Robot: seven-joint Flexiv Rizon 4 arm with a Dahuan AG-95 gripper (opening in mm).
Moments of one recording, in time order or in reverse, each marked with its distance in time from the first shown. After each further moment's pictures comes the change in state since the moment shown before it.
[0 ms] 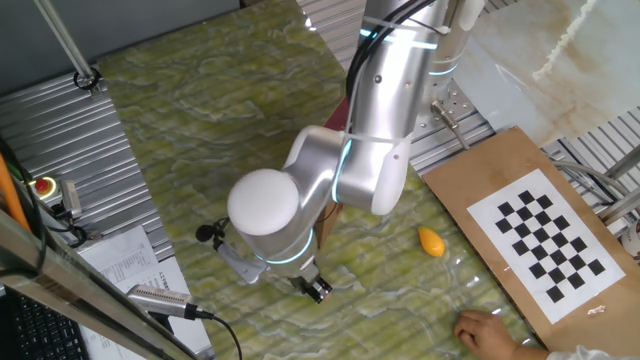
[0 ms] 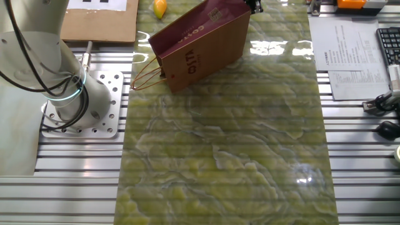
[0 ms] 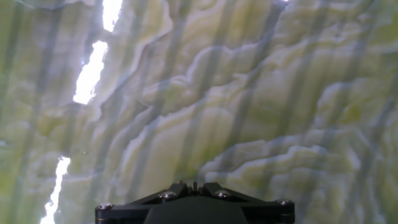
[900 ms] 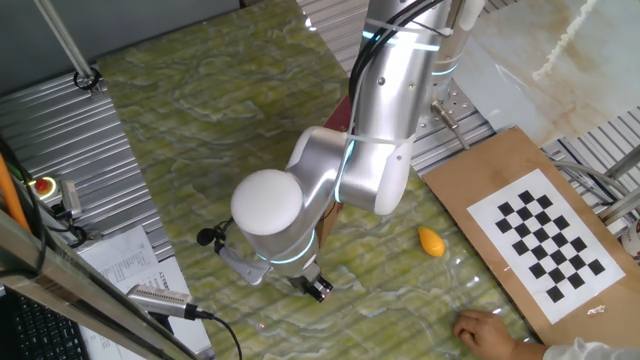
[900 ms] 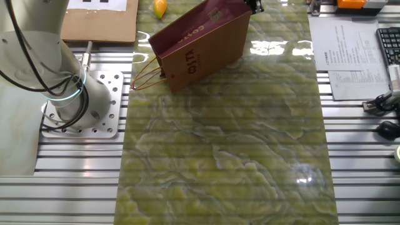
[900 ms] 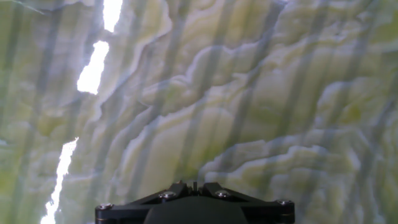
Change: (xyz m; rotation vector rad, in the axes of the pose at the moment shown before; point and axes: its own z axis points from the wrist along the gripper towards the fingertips) arm 0.001 0.000 -0.001 0.012 -0.010 -0.084
